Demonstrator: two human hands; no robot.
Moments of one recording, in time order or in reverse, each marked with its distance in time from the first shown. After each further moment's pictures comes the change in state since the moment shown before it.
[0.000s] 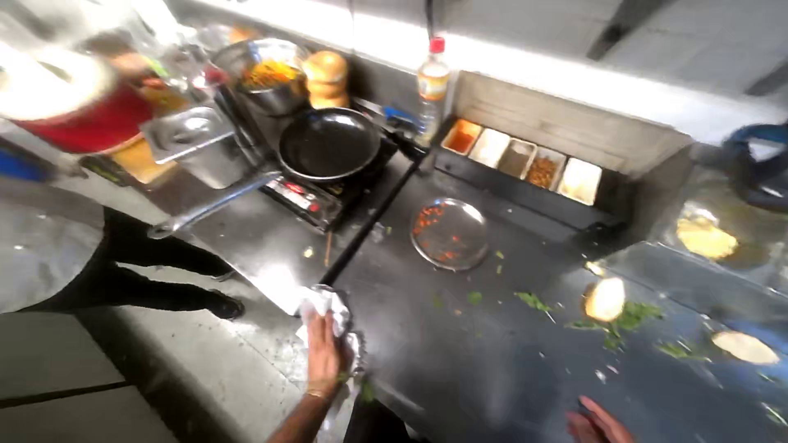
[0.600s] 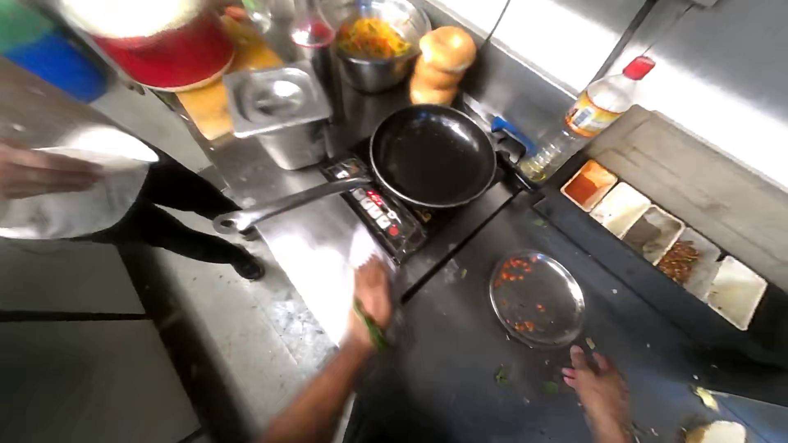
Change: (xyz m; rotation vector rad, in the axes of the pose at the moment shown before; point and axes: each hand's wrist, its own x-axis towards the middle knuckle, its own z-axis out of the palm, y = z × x) left_hand 0.187 -0.008 -0.011 0.026 -0.072 -0.072; right_hand 0.242 -0.044 0.158 -0.447 -0.013 0.376
